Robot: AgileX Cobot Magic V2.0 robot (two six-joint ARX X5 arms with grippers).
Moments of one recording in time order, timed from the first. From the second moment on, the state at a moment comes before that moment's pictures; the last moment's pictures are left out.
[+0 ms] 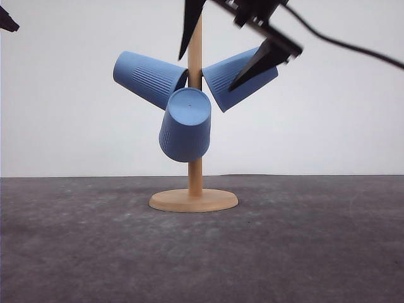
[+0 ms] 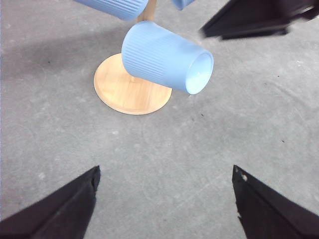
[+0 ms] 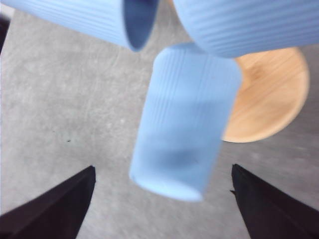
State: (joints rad) left_arx -0.30 0.80 0.95 -0.75 0.36 0.05; right_arx 0.63 1.55 1.42 -0.64 -0.18 0.62
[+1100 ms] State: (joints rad) left_arx -0.14 0.79 0.76 -0.71 0.38 -0.07; right_arx 0.40 0.79 0.68 -0.55 0.06 0.08
